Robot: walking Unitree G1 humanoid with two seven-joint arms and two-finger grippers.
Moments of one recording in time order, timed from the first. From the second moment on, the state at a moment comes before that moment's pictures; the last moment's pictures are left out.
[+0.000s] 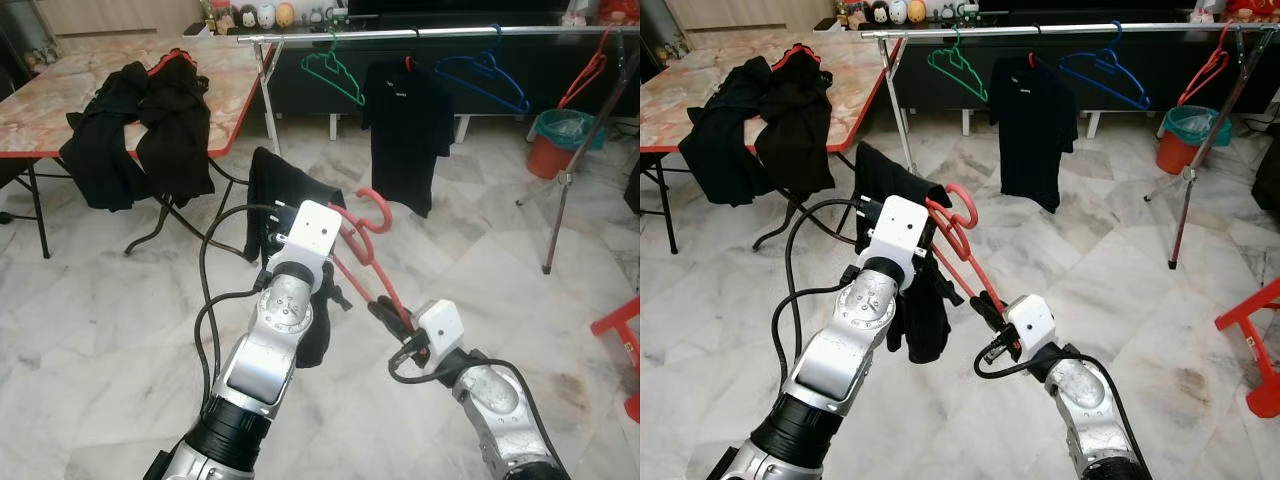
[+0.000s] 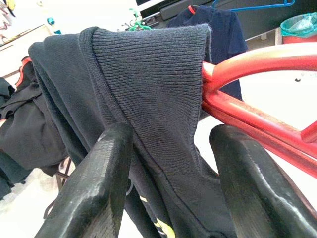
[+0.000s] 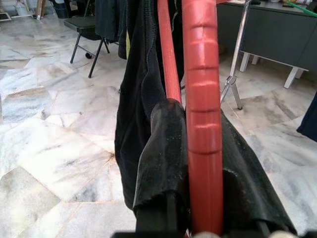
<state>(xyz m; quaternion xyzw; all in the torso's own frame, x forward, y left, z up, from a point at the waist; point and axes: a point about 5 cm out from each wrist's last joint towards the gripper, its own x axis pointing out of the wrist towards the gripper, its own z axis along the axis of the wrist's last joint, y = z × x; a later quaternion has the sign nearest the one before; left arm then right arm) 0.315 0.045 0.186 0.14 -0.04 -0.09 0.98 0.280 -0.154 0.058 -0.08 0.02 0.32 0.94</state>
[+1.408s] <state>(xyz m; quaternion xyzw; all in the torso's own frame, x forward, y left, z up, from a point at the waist) 0.318 0.052 0.194 0.20 -0.07 -0.04 0.98 0.269 -0.149 0.058 -0.05 0.03 0.36 0.93</state>
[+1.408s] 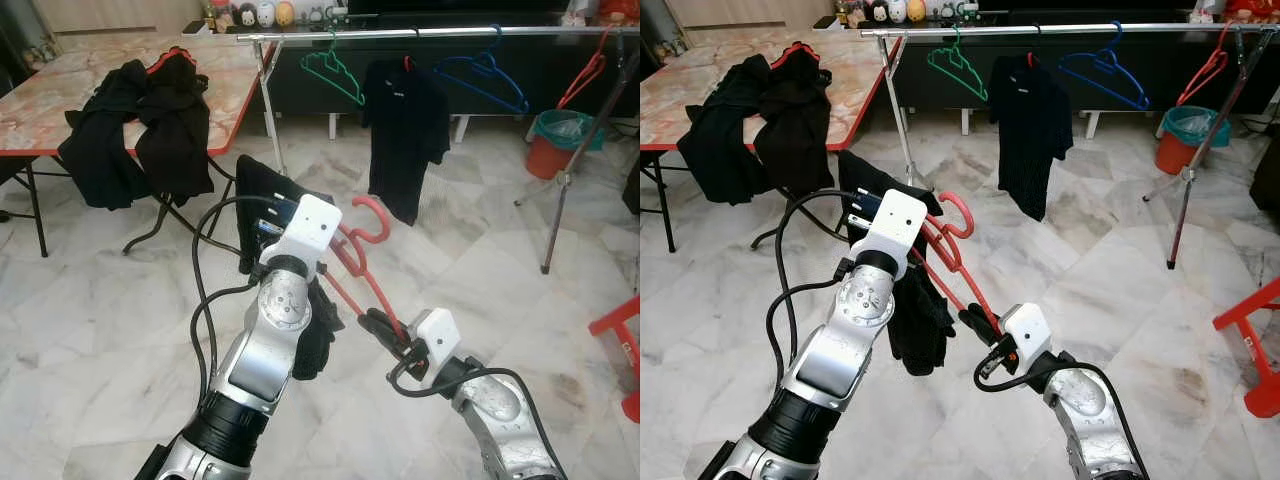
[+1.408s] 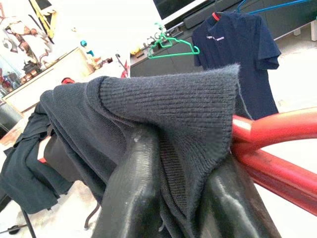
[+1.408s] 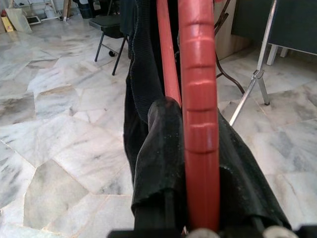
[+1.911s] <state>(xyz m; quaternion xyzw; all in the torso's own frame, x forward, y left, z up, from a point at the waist) 0.316 0.048 0.187 0.23 -0.06 -0.10 0.96 0.277 -0.159 0.056 -0.10 0.04 0.32 0.94</state>
